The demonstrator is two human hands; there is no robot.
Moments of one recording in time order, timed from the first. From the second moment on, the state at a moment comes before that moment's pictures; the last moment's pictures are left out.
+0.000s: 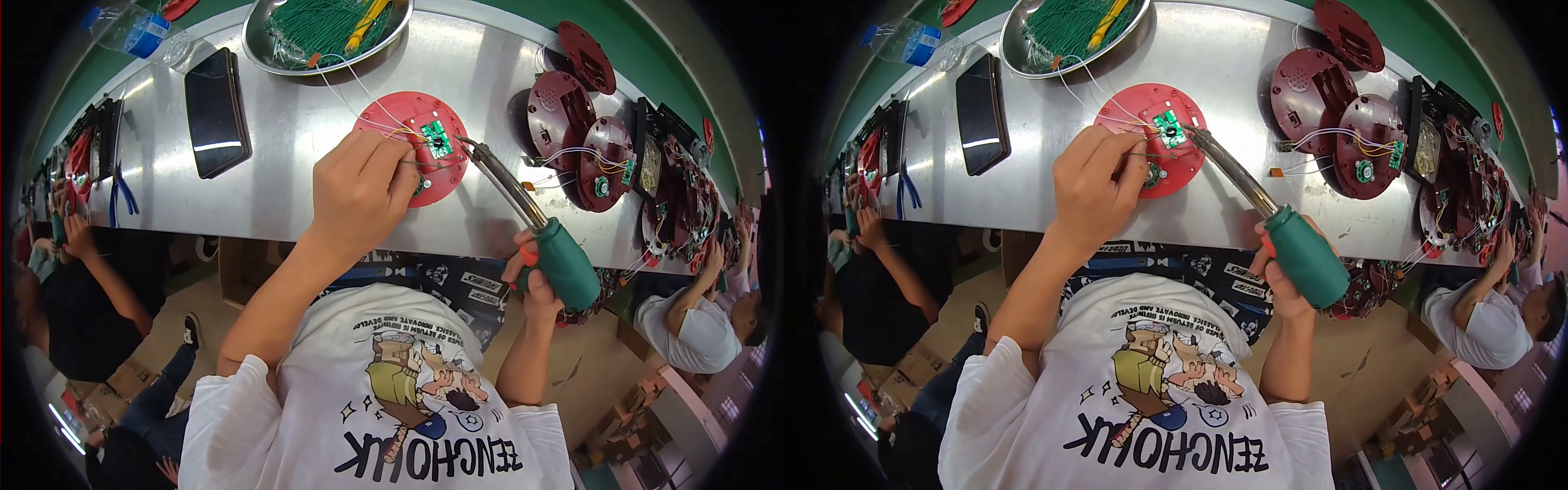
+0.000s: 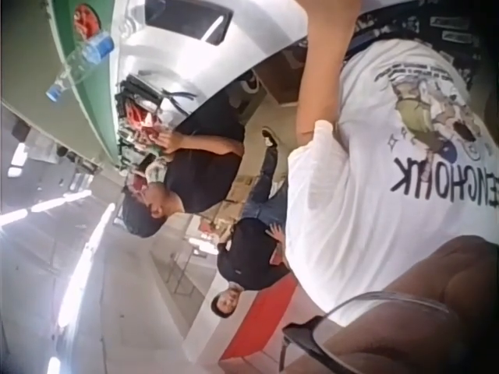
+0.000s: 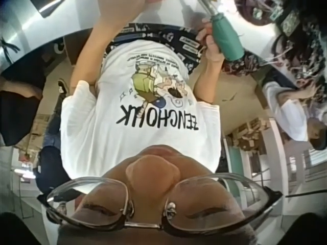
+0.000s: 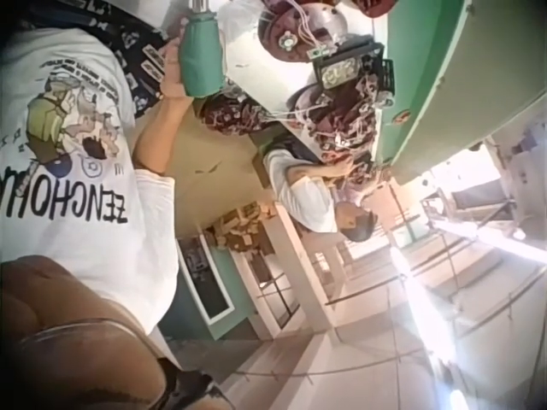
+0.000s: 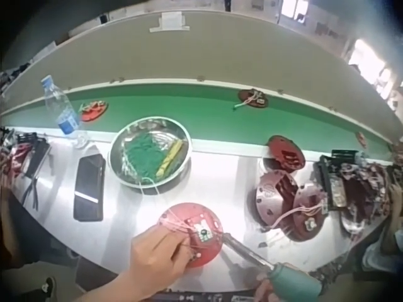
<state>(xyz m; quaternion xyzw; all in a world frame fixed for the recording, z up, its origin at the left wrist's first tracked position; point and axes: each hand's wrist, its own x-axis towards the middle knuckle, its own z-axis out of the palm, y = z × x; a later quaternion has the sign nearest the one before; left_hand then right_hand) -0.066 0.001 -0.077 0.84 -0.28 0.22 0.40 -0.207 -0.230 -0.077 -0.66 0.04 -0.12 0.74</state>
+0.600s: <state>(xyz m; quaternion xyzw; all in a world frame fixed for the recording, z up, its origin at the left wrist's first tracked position) -0.078 0.017 -0.042 0.82 -0.23 0.29 0.44 -0.207 -0.228 -0.078 -0.66 0.06 -0.12 0.74</state>
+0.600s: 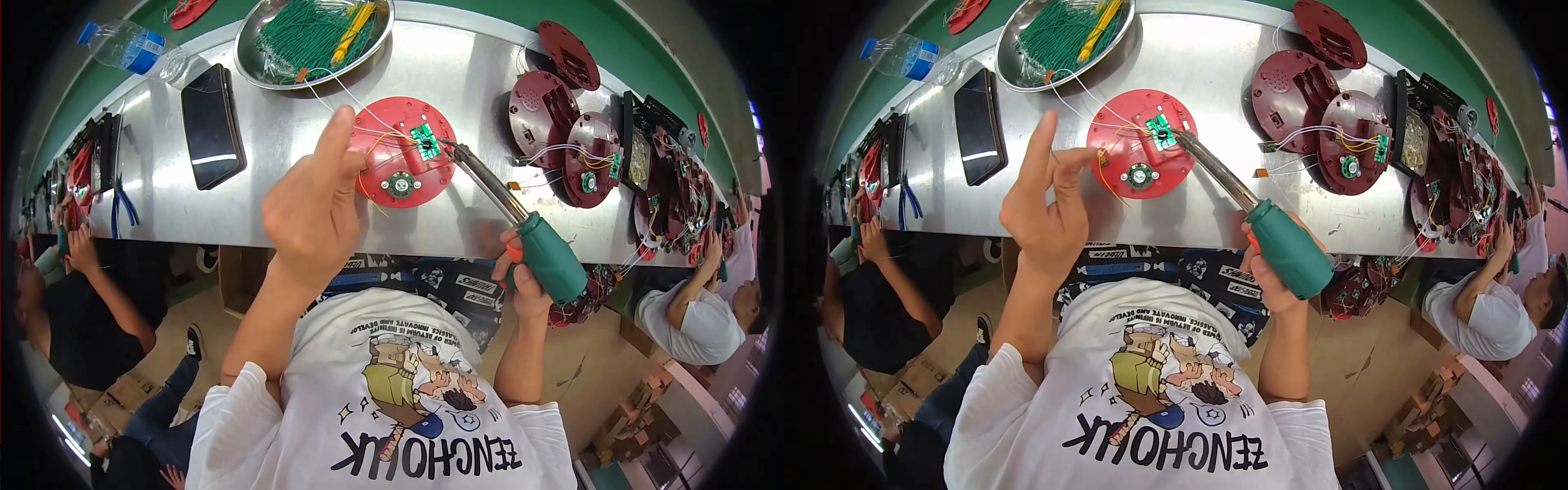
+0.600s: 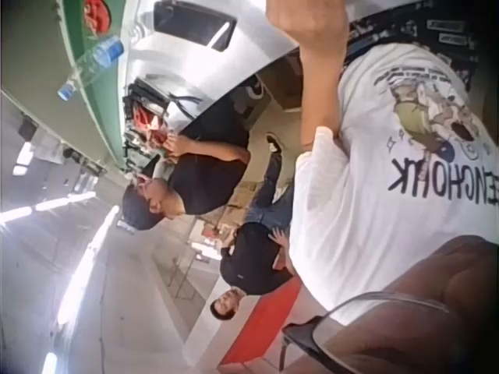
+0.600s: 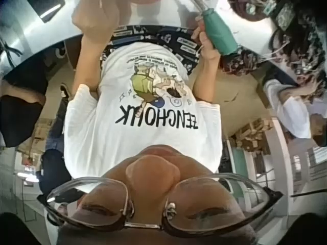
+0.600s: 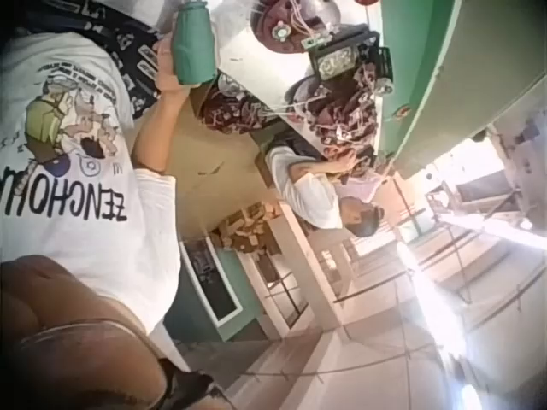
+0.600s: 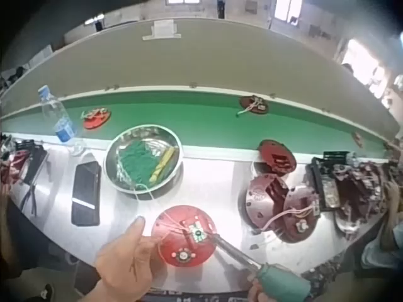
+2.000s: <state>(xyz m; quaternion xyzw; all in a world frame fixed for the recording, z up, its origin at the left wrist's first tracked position) -0.069 -0.008 -0.077 0.85 -0.27 0.23 0.40 -0.204 -0.238 -0.076 -0.79 -0.03 -0.09 0.61</state>
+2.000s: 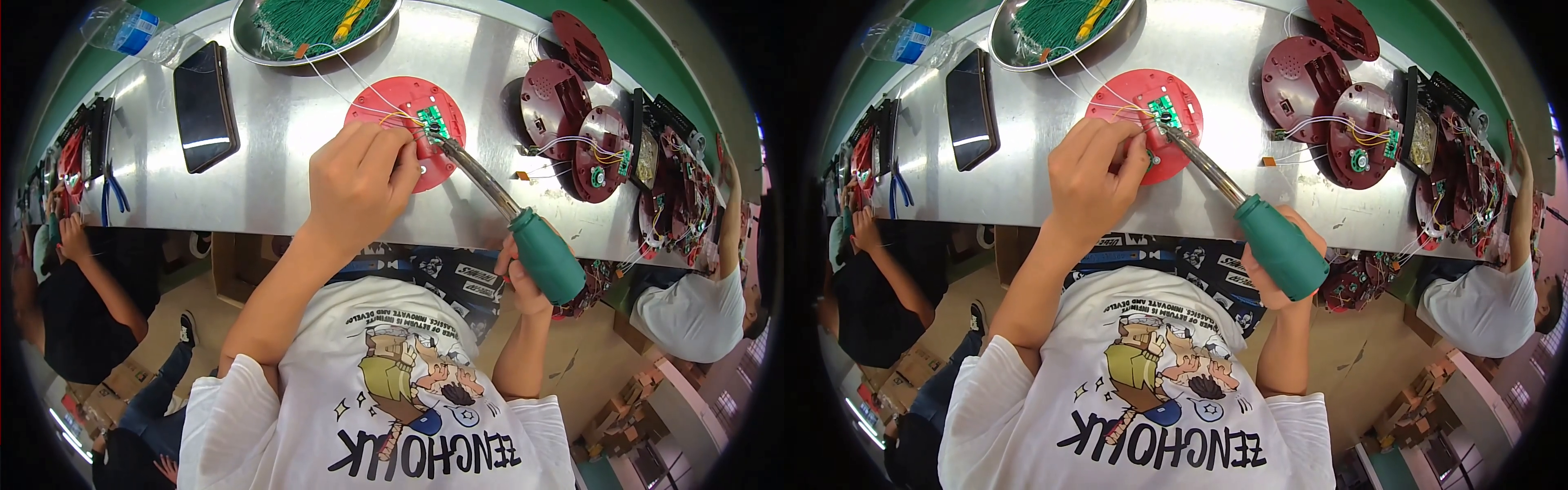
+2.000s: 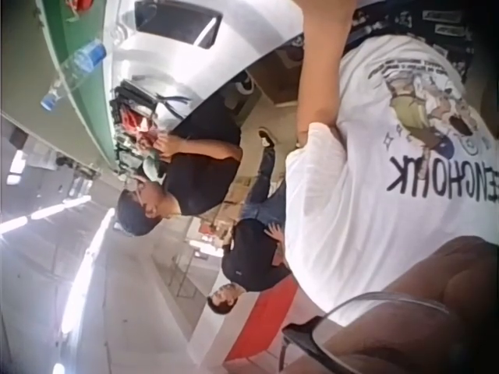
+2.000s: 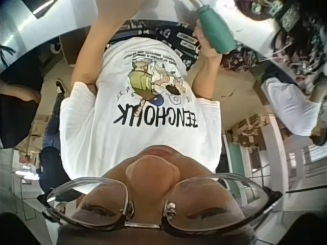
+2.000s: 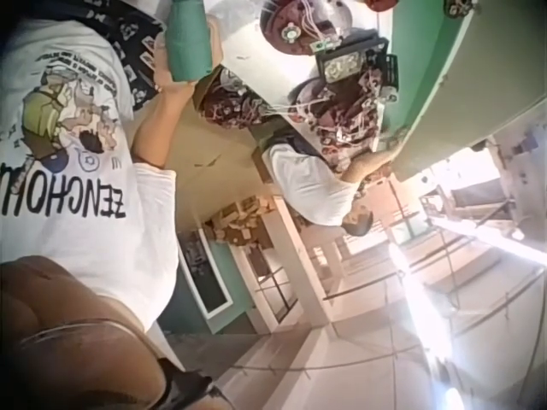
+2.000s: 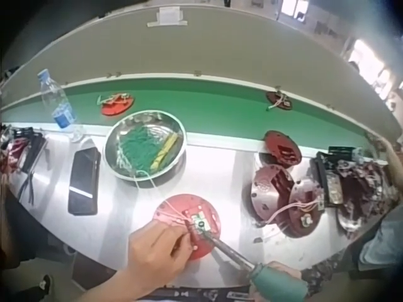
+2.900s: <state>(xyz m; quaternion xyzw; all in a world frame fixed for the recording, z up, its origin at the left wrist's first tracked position) -0.071 -0.009 -0.070 0.86 -0.27 0.26 0.34 -0.206 -0.257 -0.076 -0.61 0.02 -0.21 0.77</state>
